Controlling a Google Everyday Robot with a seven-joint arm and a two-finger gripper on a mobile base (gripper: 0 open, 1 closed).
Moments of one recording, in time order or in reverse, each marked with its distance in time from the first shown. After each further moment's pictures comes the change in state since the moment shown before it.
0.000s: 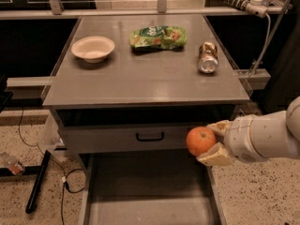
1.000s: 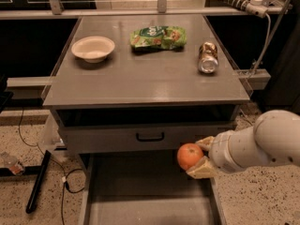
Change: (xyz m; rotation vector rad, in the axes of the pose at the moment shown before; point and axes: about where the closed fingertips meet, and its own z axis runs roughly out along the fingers) arm 0.030 0.022 0.066 -0.100 0.036 0.043
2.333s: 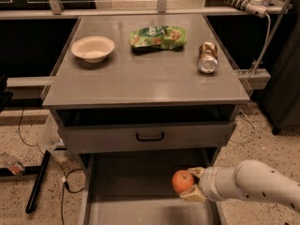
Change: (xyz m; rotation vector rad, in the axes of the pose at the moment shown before) arm 0.087 0.030 0.138 -0.018 -0.083 0.036
